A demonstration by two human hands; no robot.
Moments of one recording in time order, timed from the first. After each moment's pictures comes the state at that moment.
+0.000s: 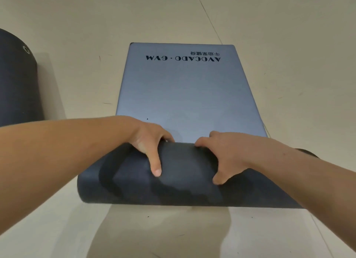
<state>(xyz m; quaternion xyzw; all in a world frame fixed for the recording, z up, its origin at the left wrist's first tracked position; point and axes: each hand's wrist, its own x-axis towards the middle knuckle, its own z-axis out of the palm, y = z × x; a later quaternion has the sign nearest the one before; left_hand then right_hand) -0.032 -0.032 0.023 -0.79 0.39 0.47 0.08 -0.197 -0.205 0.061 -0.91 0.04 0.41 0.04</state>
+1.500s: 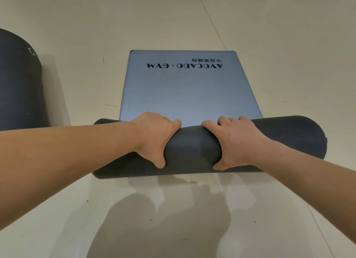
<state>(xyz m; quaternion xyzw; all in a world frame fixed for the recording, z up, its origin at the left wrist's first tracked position) -0.048 -0.028 0.038 -0.81 0.54 0.19 0.13 -0.188 -0.218 0.047 -0.97 0.03 0.20 -0.08</state>
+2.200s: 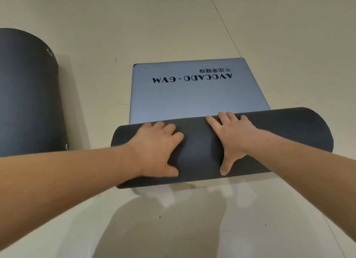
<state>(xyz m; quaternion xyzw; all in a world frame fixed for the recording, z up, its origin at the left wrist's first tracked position) -0.080 0.006 0.027 -0.84 0.51 0.14 0.14 -0.154 -0.202 0.045 -0.93 0.07 0.34 -0.12</state>
